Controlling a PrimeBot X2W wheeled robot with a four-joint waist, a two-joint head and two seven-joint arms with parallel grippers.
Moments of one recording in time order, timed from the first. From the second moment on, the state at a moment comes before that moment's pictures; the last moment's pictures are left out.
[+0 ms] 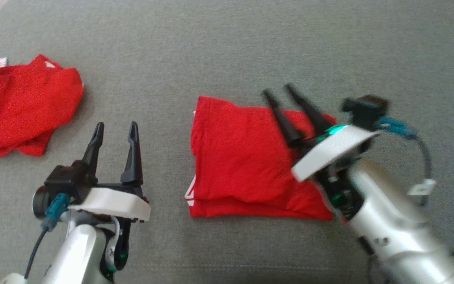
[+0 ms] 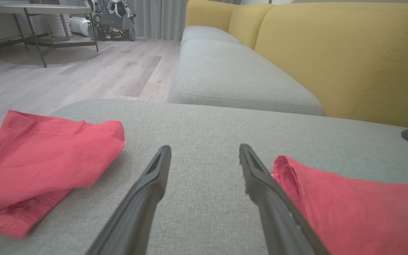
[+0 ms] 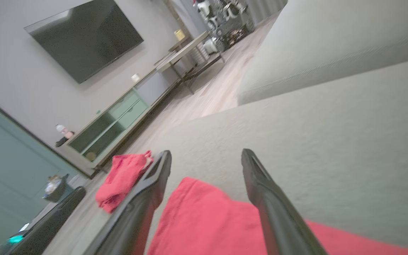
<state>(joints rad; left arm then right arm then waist) -0.17 0.19 -0.33 0.11 -0.35 0.18 -0.25 -0.54 -0.15 0.65 0.41 0.84 0.13 -0.09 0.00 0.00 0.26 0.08</state>
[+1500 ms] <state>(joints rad) 0.09 0.28 -0.28 0.00 -0.34 0.24 -0.21 0.09 -0.14 0.01 -0.13 0.23 0.13 0.07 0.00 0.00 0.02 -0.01</state>
